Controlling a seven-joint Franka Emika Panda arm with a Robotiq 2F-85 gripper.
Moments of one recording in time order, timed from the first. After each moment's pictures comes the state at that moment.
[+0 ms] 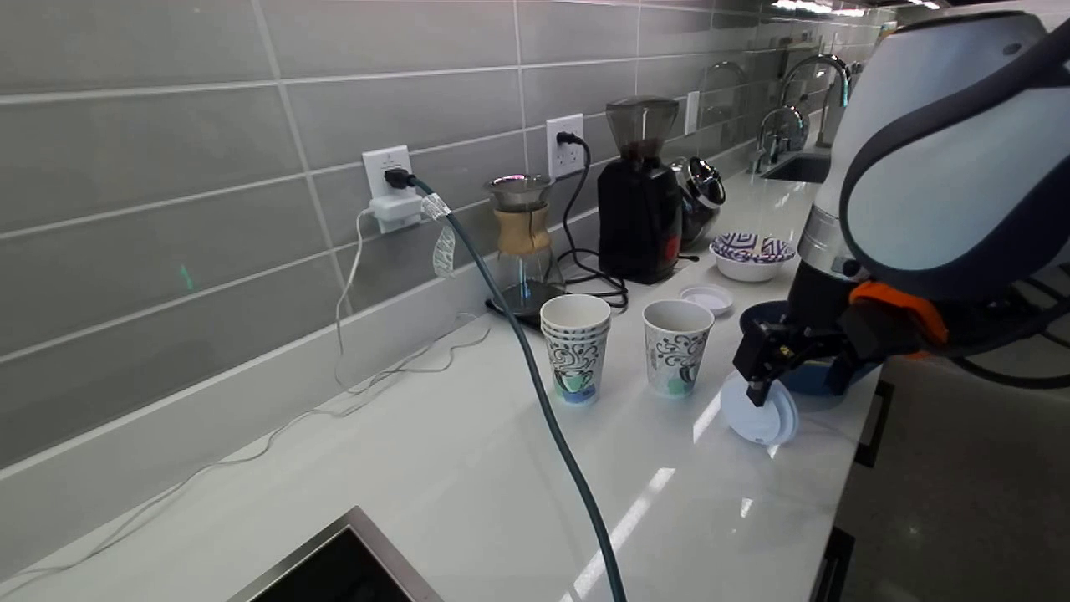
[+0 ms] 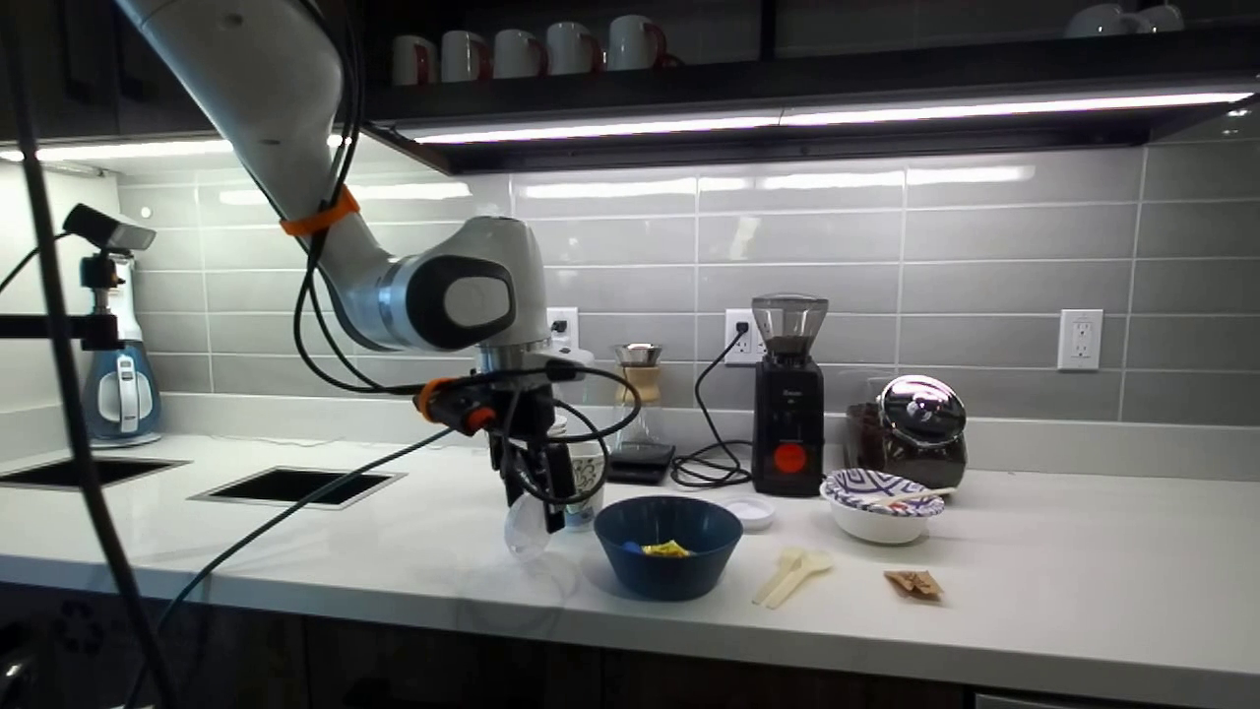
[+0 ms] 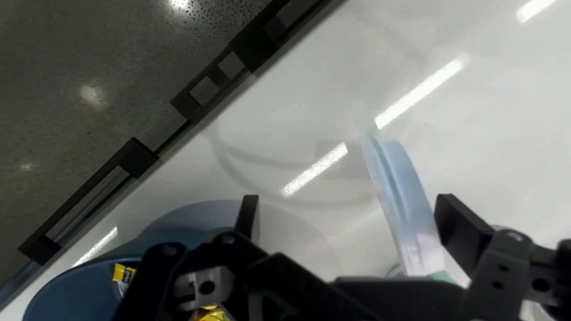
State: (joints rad) arm 0.19 -0.01 0.14 -2.49 -0.05 2.63 0.22
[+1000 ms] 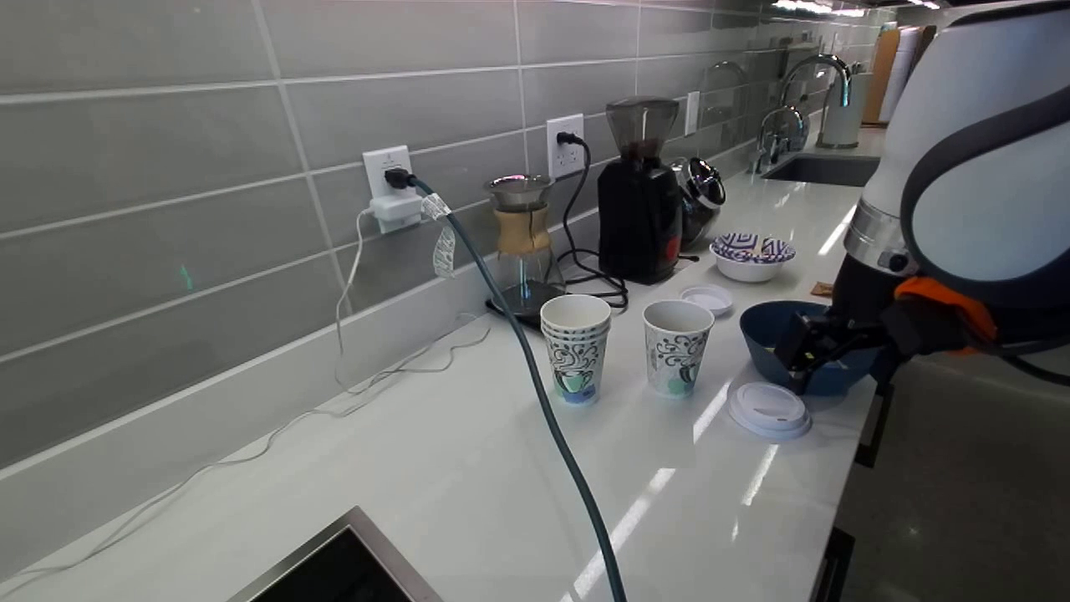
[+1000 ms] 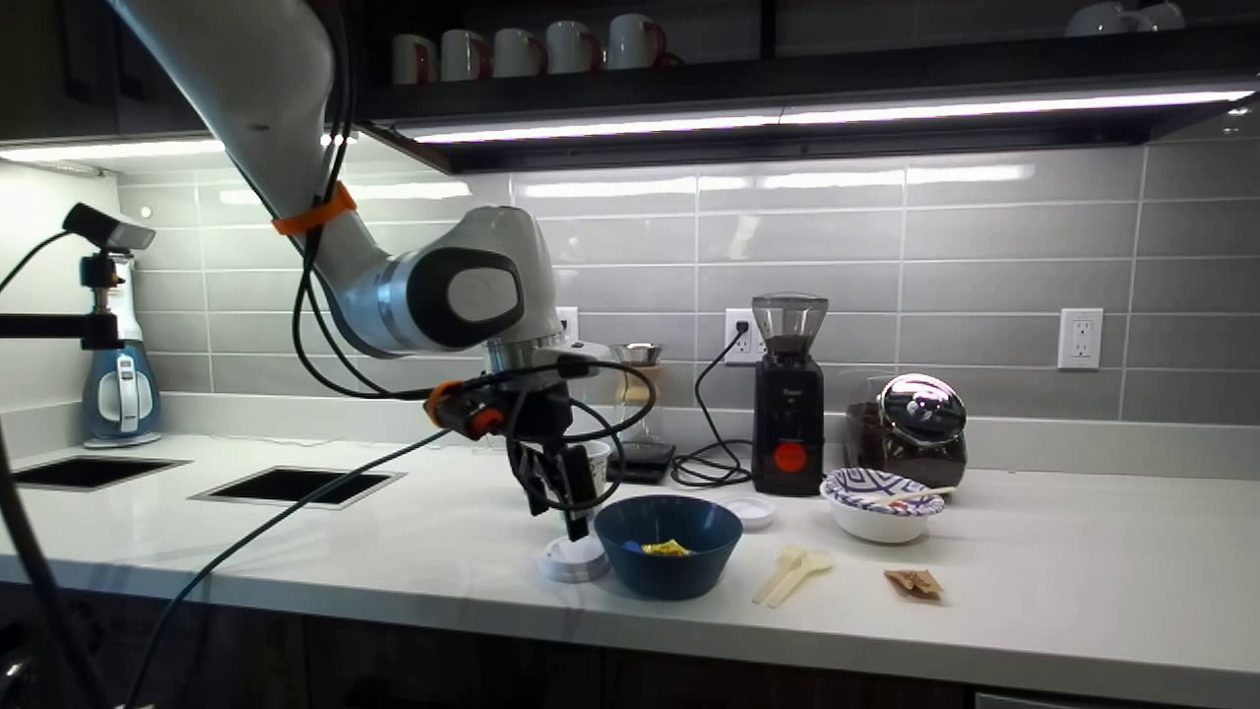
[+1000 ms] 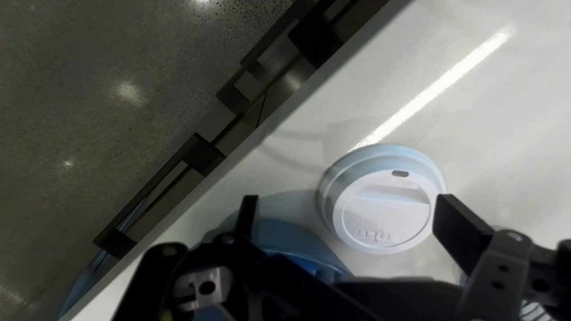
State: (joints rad) arm 0.11 -0.05 0.13 -2.54 -0.15 2.67 0.29
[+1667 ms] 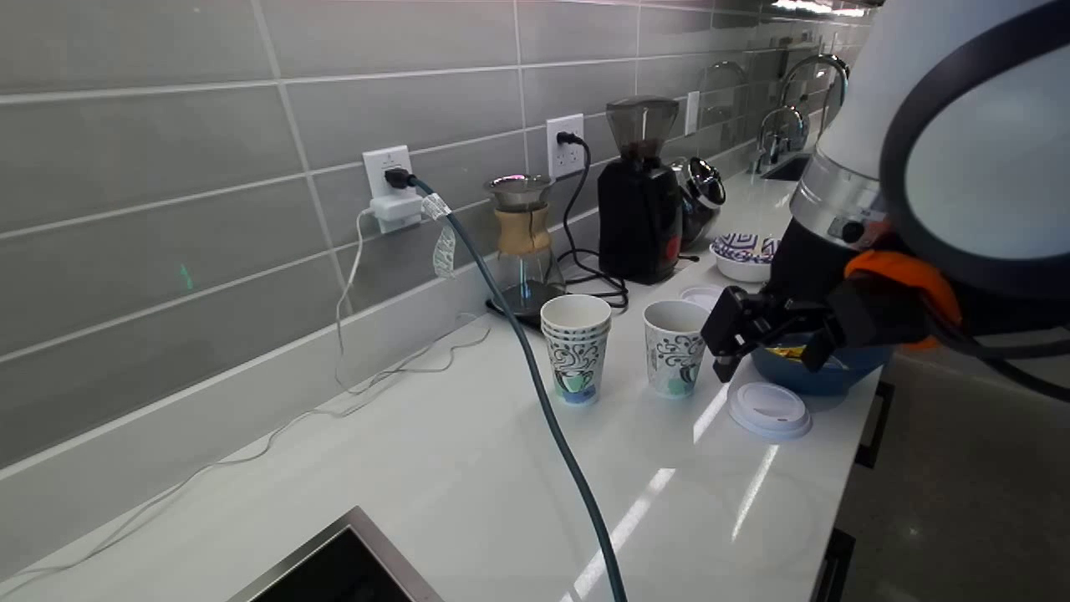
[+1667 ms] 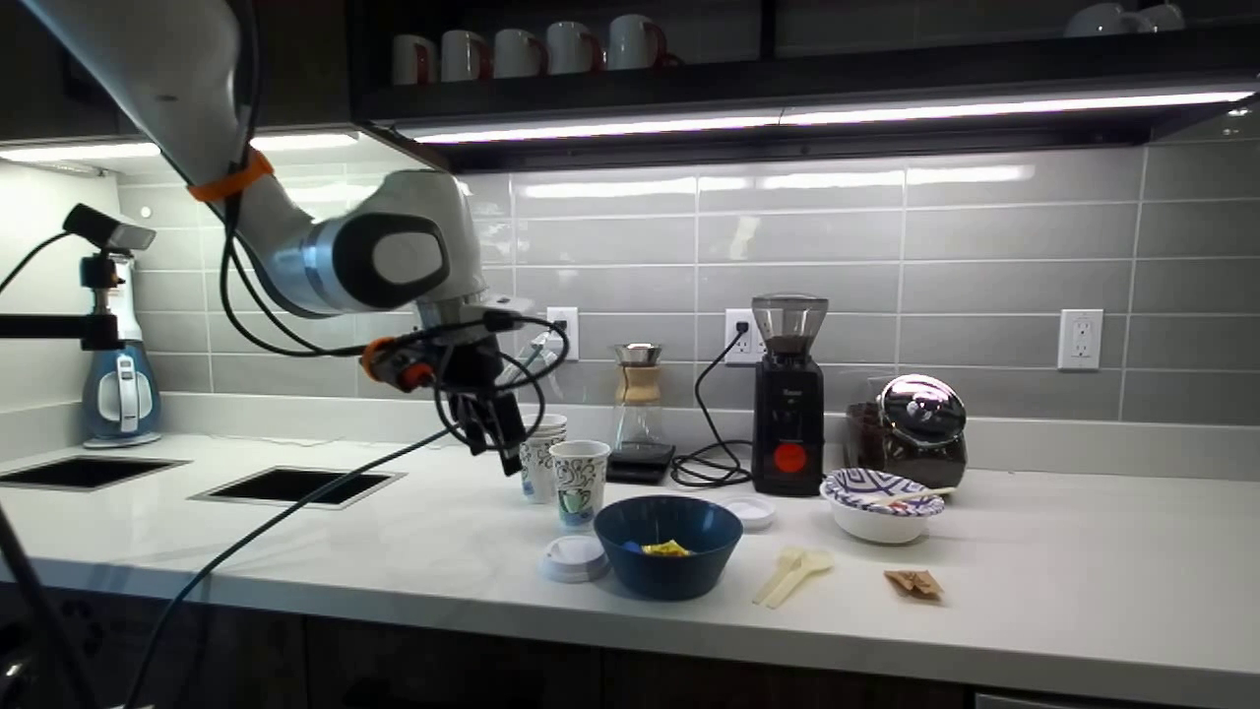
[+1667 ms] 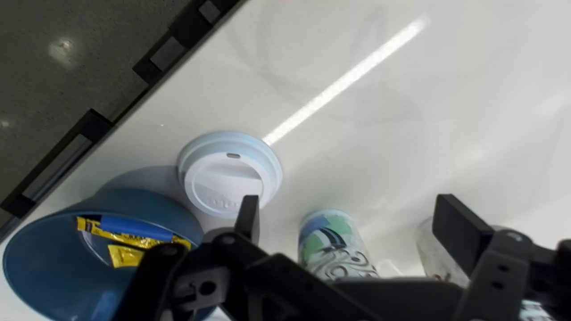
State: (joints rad) arm 0.23 -0.22 0.25 -2.60 0.00 2.67 0.32
